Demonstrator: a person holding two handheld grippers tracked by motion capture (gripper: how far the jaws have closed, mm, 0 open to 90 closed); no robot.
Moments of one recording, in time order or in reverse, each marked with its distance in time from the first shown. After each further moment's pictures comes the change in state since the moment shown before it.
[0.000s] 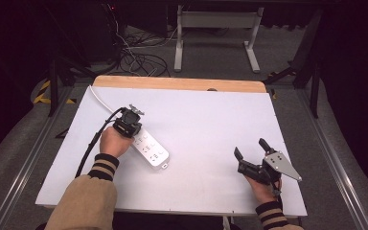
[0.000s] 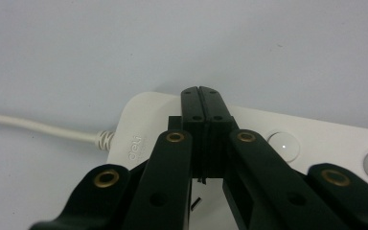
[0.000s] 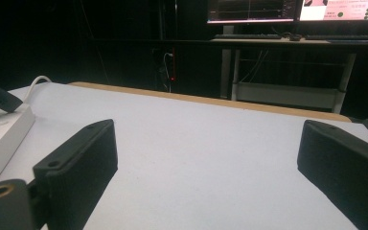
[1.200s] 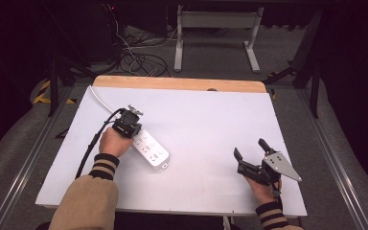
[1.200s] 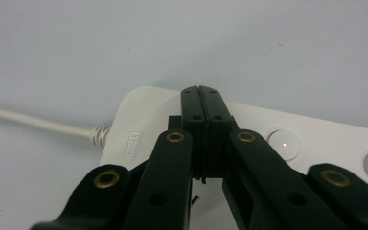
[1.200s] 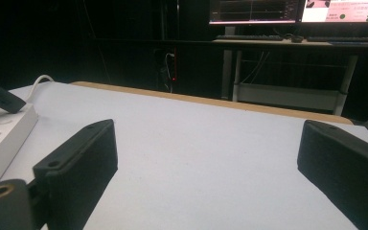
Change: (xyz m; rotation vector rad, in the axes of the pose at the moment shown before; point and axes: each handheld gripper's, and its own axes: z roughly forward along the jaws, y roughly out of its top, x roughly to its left) left arm 0.000 -0.001 0.002 0.005 -0.007 -0.017; right arm 0.002 0.001 -0.001 -0.001 0.005 -0.008
